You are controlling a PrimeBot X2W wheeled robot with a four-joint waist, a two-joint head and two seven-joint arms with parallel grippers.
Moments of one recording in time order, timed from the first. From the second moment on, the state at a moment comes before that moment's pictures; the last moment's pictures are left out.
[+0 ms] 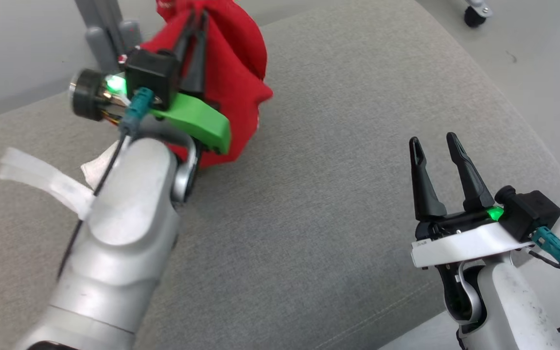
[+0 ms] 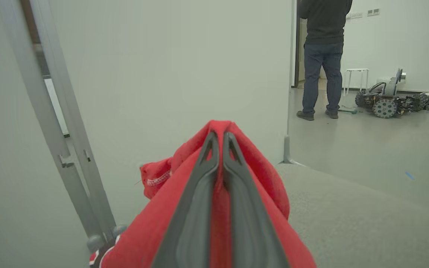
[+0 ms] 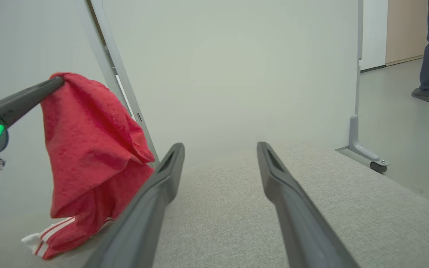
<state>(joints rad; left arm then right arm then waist) -0.85 0.11 -0.47 0.54 -0.29 0.05 -0.22 -0.20 -0.05 0.13 0.07 0.31 0.13 -0.26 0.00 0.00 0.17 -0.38</state>
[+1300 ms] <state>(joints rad) -0.22 0.15 -0.22 0.10 -0.30 0.03 -0.26 -0.17 -0.05 0.12 0.06 0.18 0.13 -0.26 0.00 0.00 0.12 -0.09</state>
